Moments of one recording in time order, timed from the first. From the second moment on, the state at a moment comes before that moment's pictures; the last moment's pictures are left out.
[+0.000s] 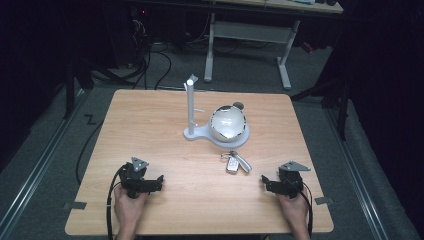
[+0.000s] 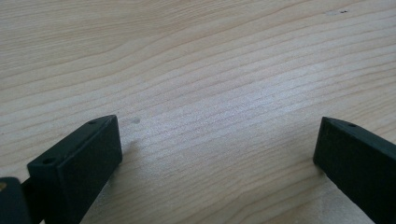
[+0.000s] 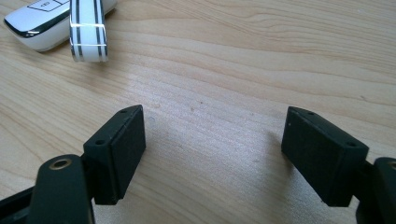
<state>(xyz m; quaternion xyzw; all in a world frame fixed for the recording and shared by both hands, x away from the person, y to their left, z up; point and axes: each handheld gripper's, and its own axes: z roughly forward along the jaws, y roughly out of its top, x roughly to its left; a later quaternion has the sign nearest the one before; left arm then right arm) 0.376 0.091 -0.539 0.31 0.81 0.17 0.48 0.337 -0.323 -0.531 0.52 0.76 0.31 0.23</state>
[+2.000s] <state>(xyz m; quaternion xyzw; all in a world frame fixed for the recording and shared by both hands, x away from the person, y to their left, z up) 0.374 0.088 -0.537 0.30 0.81 0.17 0.48 0.335 -0.274 -0.503 0.47 0.78 0.37 0.20</state>
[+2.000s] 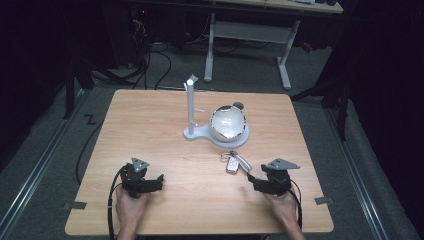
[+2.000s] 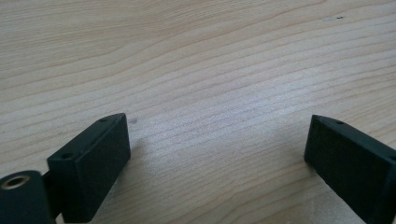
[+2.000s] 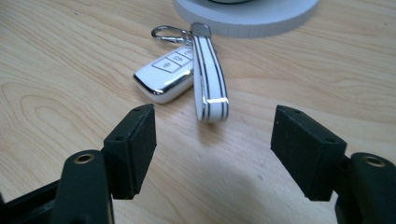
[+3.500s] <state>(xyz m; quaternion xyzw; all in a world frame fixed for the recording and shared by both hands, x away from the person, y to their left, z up) 0.372 0.089 -0.537 0.30 0.80 0.17 0.49 0.422 -0.221 -0.514 0.47 0.79 0.34 0.18</state>
